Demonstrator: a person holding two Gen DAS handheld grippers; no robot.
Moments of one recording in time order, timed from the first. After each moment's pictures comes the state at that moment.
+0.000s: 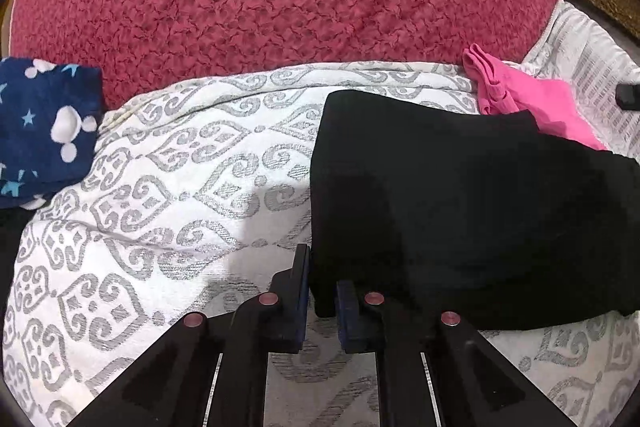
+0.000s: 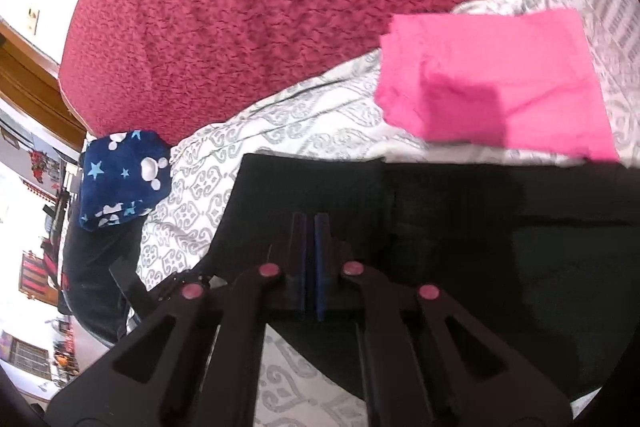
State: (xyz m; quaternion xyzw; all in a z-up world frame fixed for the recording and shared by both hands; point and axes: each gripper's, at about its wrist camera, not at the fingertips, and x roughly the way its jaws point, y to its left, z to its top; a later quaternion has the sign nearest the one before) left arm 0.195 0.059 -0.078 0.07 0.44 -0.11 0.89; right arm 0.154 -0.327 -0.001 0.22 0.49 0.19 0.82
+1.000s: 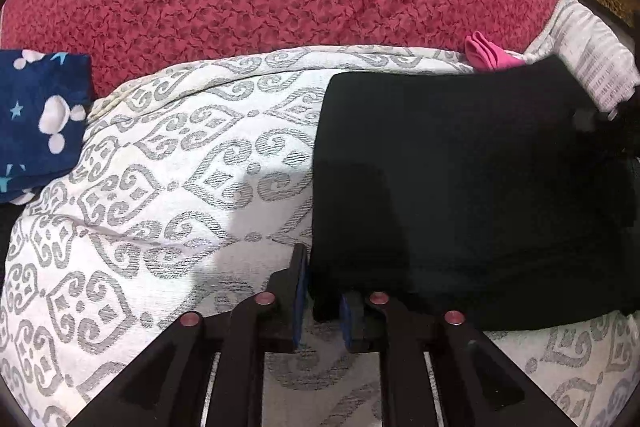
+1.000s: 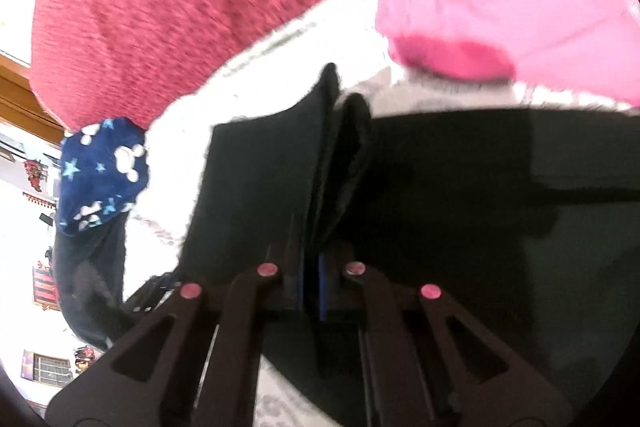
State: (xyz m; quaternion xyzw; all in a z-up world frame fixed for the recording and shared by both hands) left arm 0.202 0.060 -0.091 0.06 0.46 -0.12 0.87; right arm 0.182 -0.289 -0.061 0.23 0.53 0.18 0.80
